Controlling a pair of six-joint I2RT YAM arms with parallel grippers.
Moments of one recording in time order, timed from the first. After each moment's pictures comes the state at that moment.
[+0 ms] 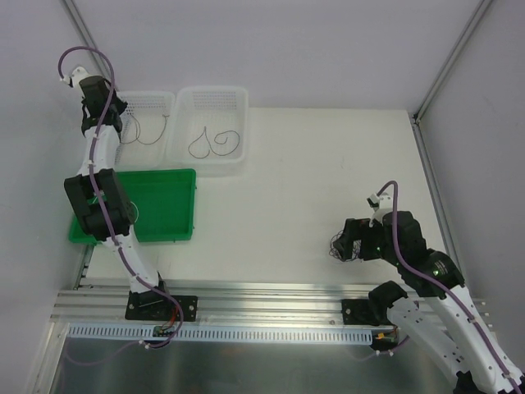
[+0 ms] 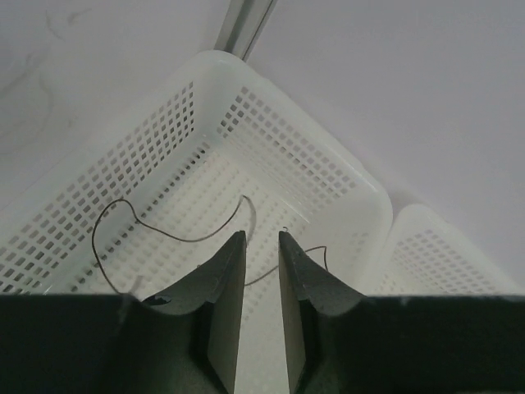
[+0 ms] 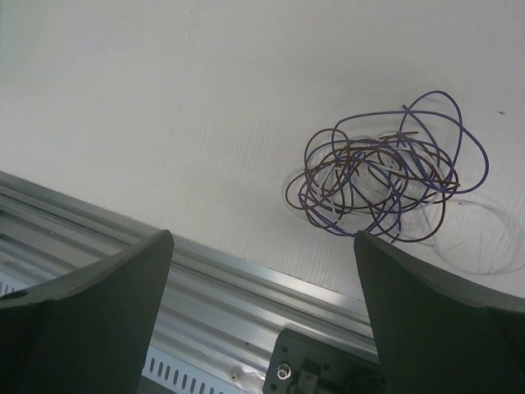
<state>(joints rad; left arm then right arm) 0.29 1.95 1.71 -0.09 -0.13 -0.48 0.51 0.49 0.72 -0.93 -0.02 0.36</state>
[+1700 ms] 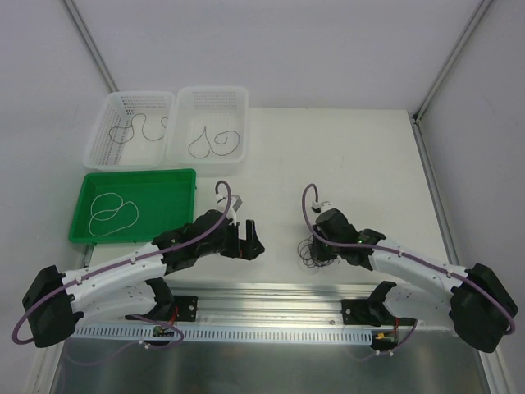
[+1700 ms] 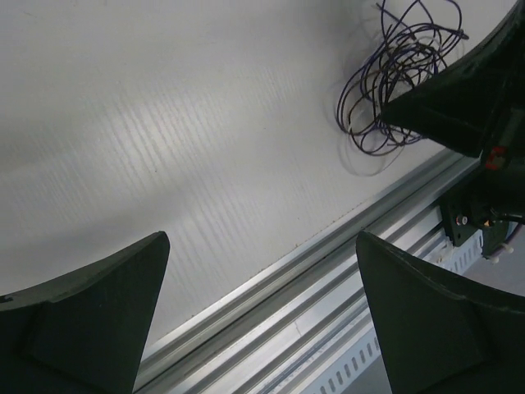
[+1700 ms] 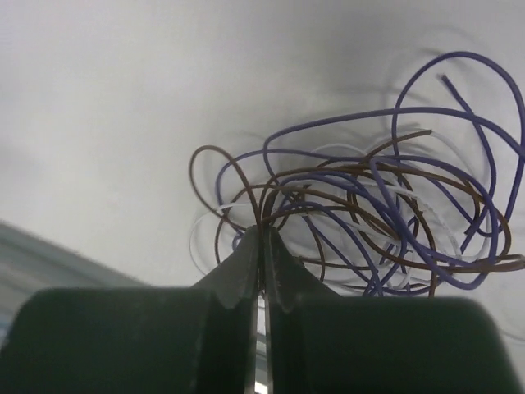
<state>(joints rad) -0.94 0.94 0.53 -0.25 -0.03 -0.72 0.78 1.07 0.49 -0.41 0.09 0.55</state>
